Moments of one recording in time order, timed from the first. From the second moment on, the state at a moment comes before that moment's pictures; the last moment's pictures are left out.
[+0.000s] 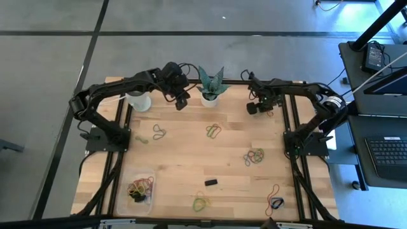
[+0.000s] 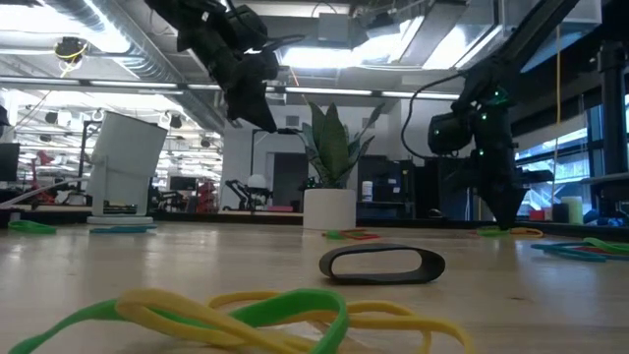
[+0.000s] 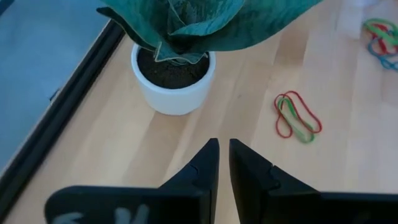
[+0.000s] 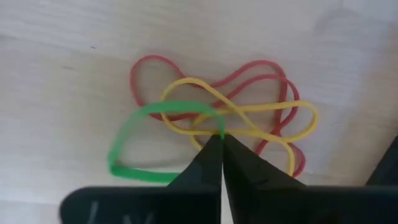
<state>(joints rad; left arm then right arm) 0.57 1.49 1.17 -0.54 0.23 0.08 -0.80 1.62 0.85 -0.83 0.09 0.53</state>
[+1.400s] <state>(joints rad) -0.05 1.70 1.17 0.31 -0.13 -0.33 0.06 0.99 0.85 -0.28 0.15 0.32</state>
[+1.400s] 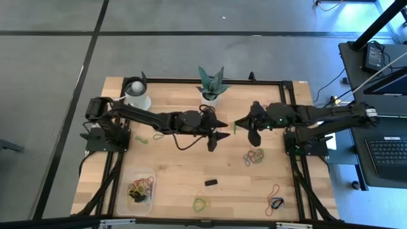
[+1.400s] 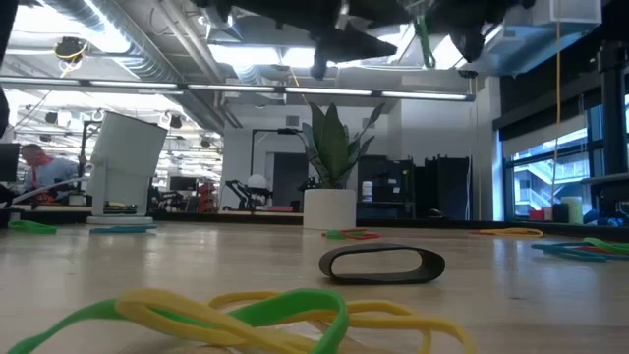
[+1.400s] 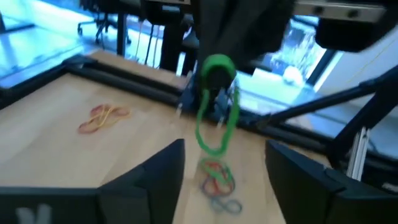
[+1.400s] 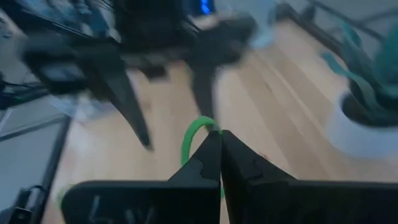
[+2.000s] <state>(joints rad) -0.02 1.86 1.33 0.38 -0.03 -0.31 0.10 0.99 0.85 -0.21 0.15 0.28</state>
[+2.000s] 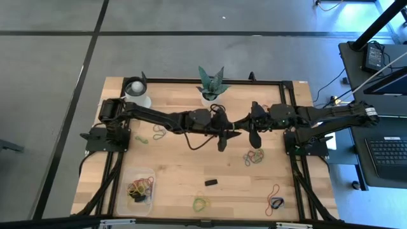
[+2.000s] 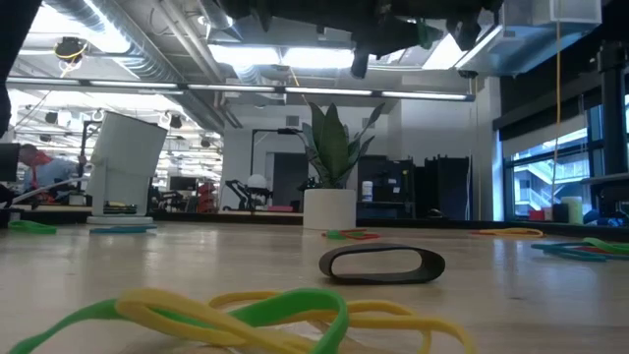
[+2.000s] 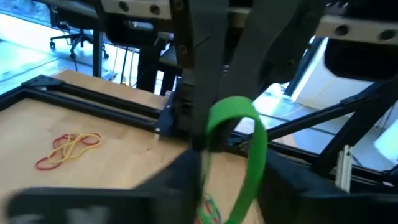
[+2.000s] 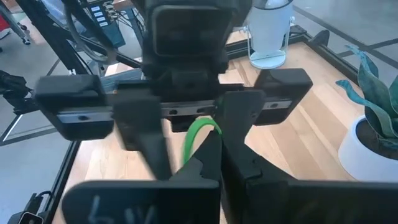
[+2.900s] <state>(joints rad) -0.01 1.65 1.33 -0.23 -0.10 -0.33 0.06 0.99 0.85 -0.35 0.15 0.28</state>
